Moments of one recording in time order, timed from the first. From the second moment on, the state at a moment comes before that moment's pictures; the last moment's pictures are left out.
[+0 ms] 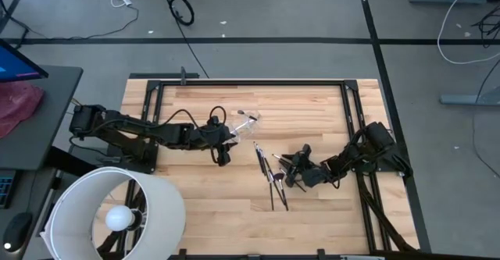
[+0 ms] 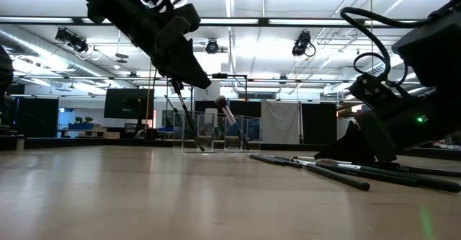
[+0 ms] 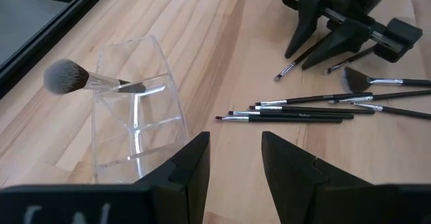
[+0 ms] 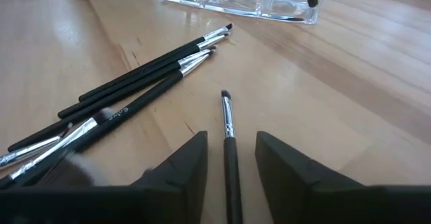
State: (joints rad) left arm -0.03 1.39 0.73 0.04 -0.31 -0.17; right arm 0.39 1.99 0.32 0.95 0.81 0.54
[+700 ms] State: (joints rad) left arm -0.03 1.39 0.73 0.05 -0.31 -0.17; right arm 0.30 1.99 0.32 1.01 0.69 0.43
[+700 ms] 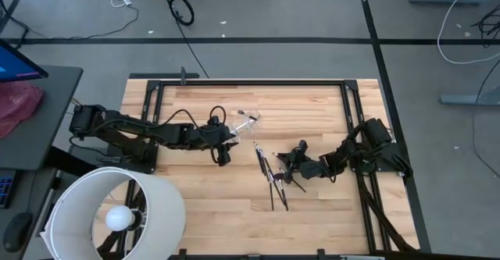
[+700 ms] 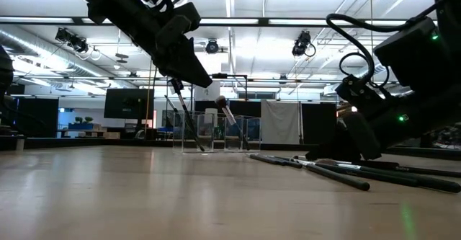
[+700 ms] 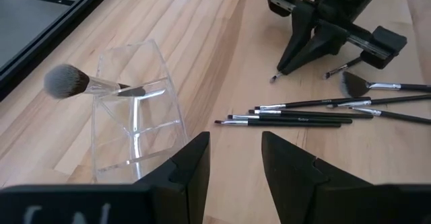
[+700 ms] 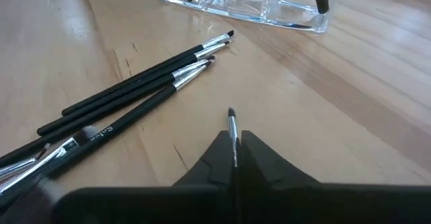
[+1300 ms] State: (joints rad) left arm -0.06 1.41 0.73 0.27 -0.13 0.03; right arm 0.12 2.00 0.35 1.51 0.27 0.22
